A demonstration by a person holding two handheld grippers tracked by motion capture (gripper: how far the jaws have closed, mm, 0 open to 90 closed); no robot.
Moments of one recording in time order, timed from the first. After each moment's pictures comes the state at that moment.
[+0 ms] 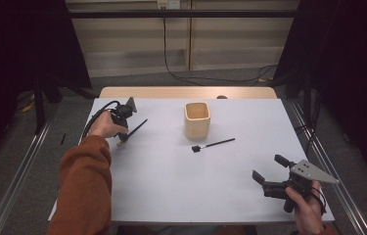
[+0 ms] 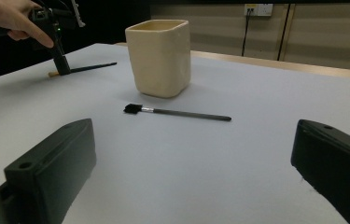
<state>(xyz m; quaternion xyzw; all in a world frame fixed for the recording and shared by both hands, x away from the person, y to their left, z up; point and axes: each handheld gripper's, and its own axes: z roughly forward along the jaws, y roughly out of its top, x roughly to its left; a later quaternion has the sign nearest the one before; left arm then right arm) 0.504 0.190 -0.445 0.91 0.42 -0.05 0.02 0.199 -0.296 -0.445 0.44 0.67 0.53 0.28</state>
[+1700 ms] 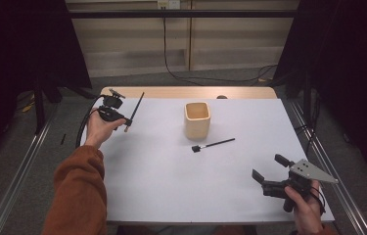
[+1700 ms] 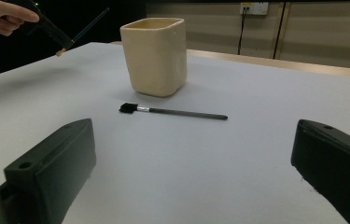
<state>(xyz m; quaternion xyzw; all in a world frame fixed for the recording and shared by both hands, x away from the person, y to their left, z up) 0.479 0.216 -0.410 0.85 0.44 0.05 0.29 0.200 -0.295 -0.446 0.45 0.66 0.53 0.28</state>
